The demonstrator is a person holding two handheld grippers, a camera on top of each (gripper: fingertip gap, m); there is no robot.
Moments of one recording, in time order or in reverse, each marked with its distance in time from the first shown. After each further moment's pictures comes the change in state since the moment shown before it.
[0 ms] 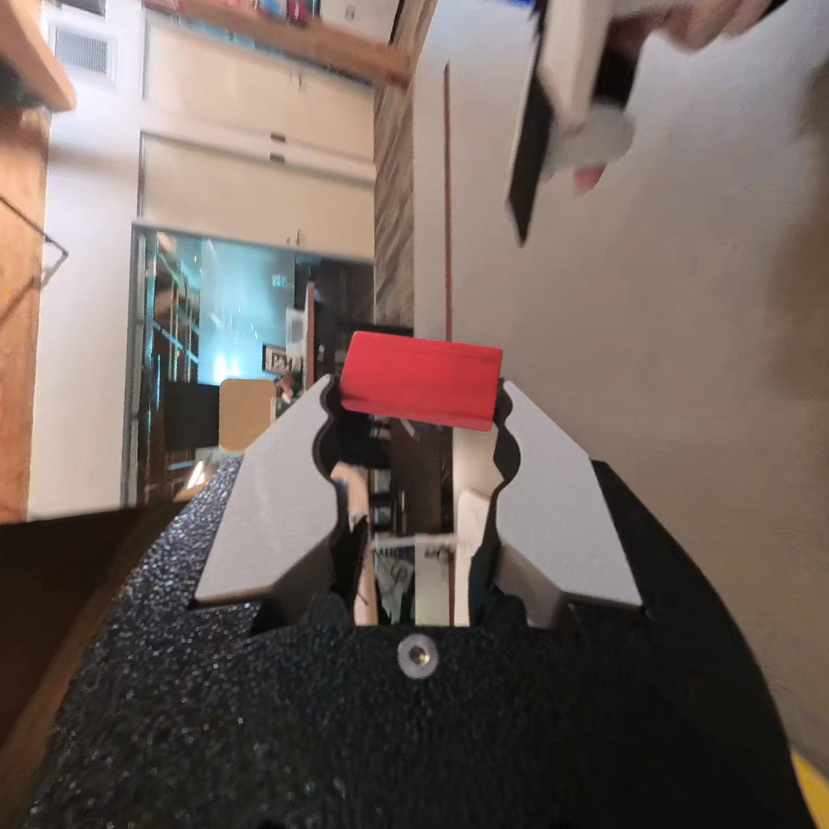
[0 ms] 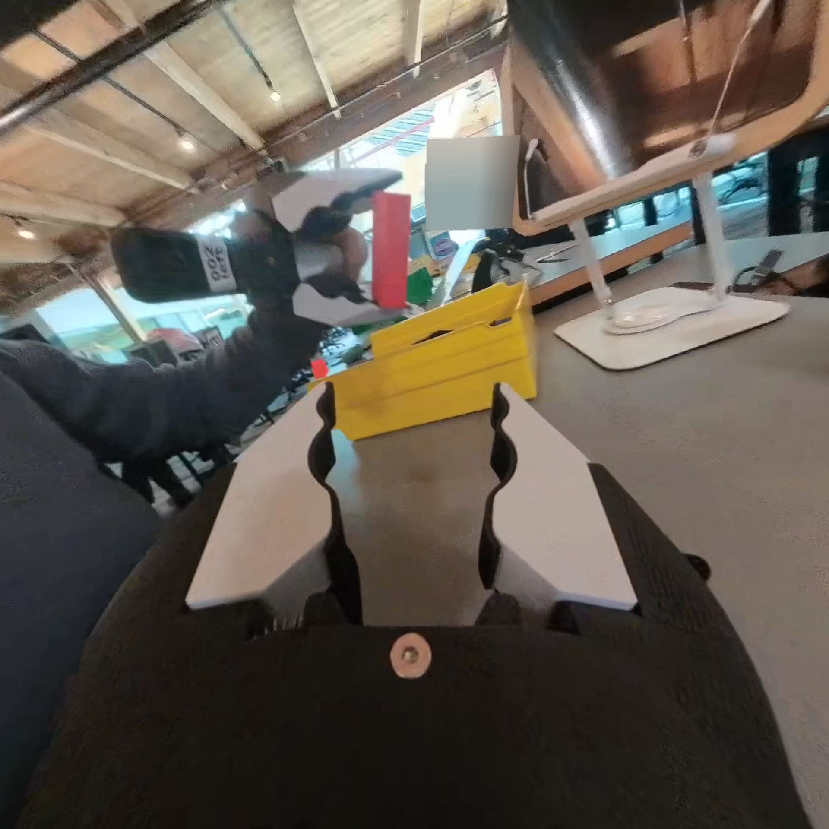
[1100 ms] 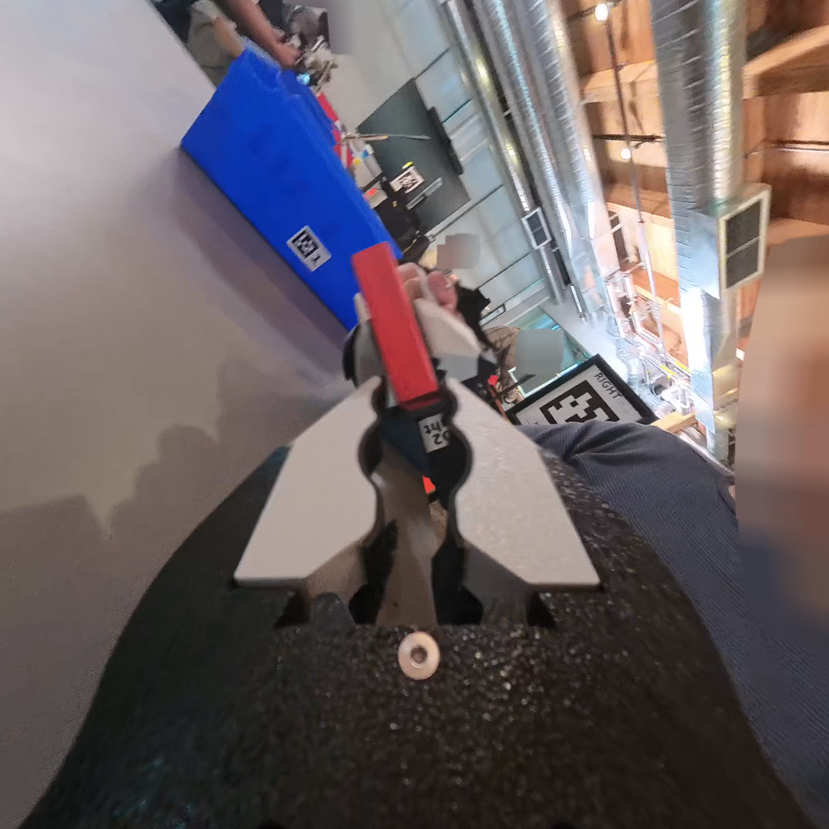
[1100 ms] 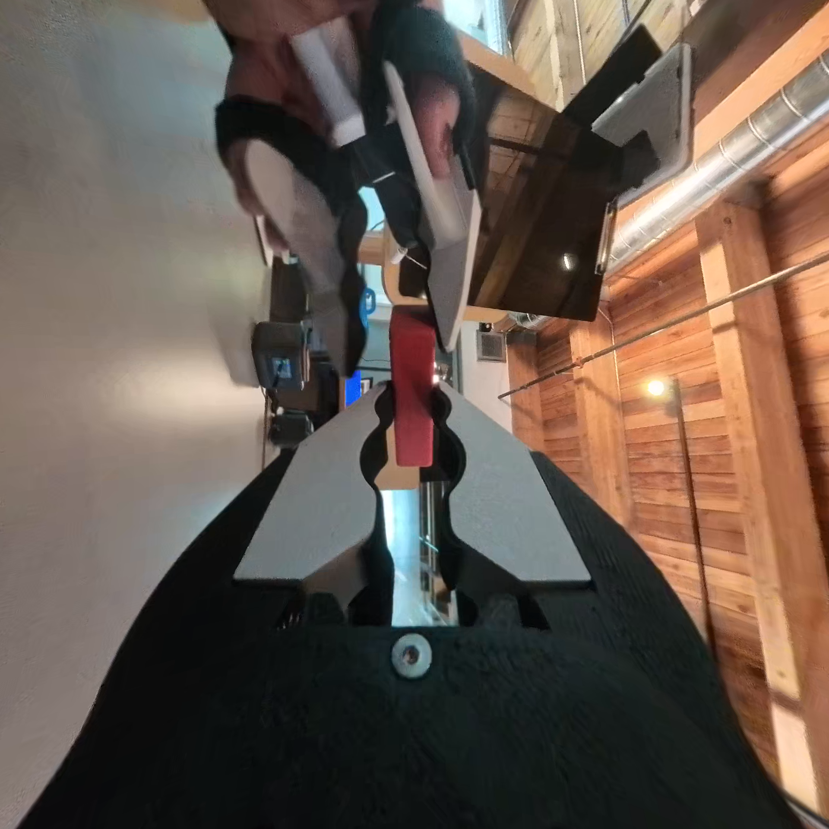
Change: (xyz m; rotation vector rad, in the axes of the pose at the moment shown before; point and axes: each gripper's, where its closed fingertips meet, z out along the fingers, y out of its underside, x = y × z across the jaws) left arm 0.080 -0.096 0.076 0.619 1.180 -1.947; right arm 0.032 0.011 -0.037 -0.498 0.677 -2.166
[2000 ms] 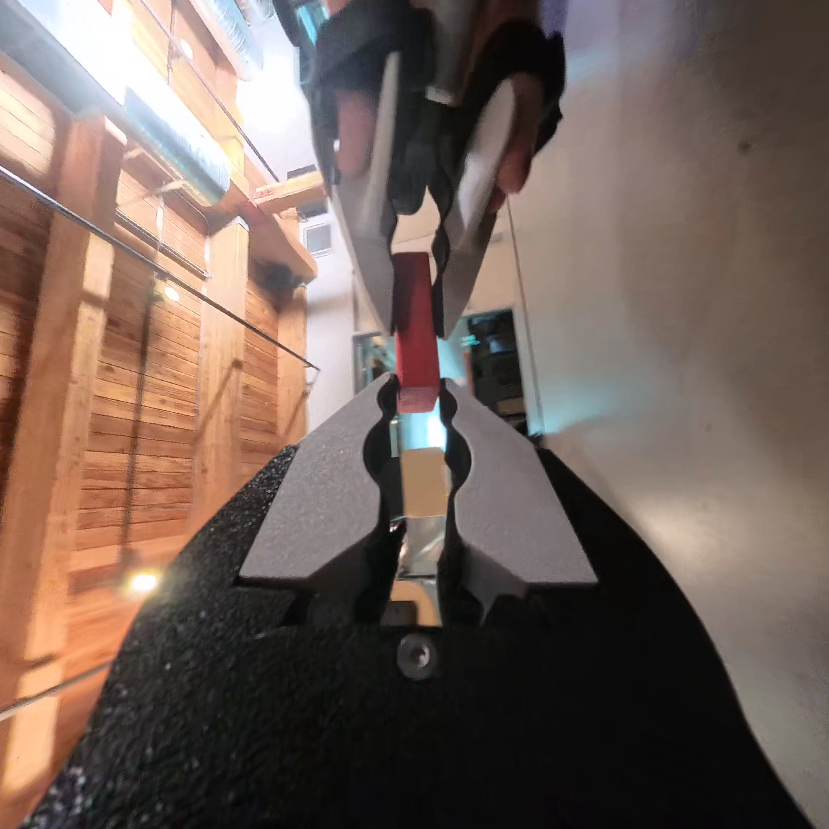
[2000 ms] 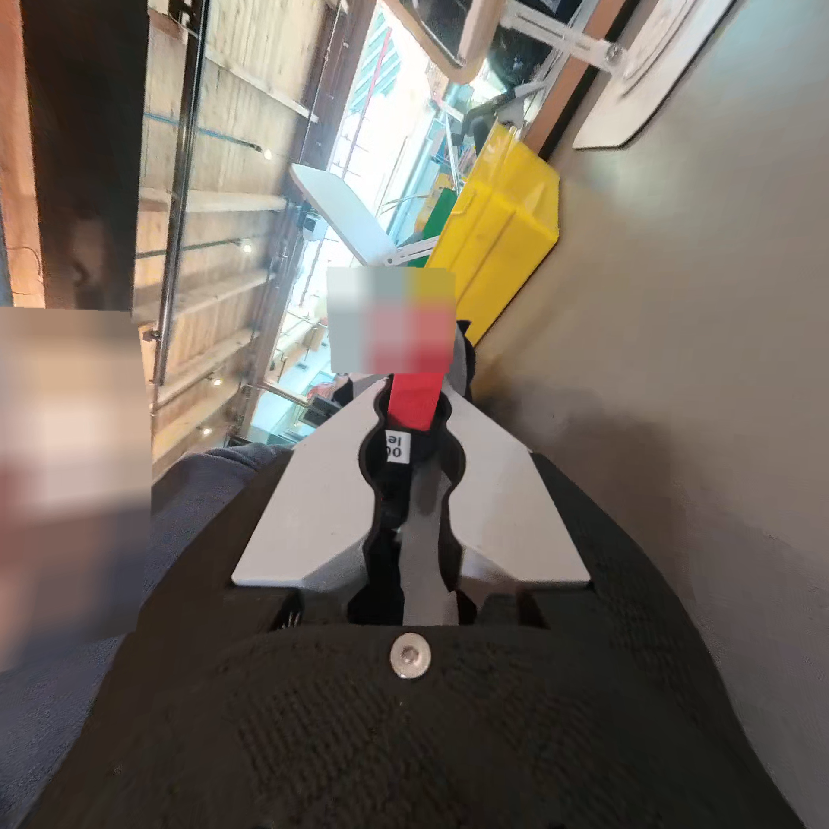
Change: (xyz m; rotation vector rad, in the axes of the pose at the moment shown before) left arm -0.023 -0.018 -0.030 -0.466 -1.223 2.565; right arm -0.016 -0.015 -0.006 0.245 -1.103 2.739
